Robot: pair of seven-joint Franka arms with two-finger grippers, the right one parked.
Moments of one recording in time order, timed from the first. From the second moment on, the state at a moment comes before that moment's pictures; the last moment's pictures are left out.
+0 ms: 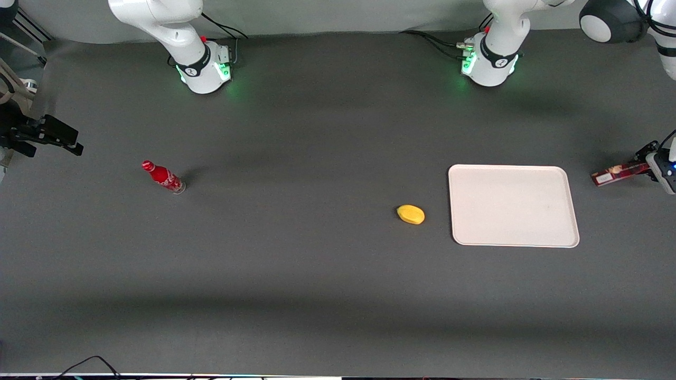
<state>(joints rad) 0.05 0.70 0.73 -1.84 -0.37 2.09 2.00</state>
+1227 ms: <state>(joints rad) -0.12 0.57 0.63 -1.12 -0.09 1.02 0.63</state>
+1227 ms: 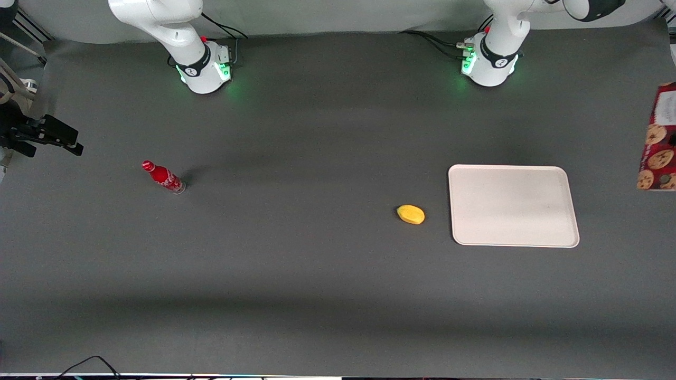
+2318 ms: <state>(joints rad) -0.12 0.32 0.40 -2.16 0.02 2.21 0.39</state>
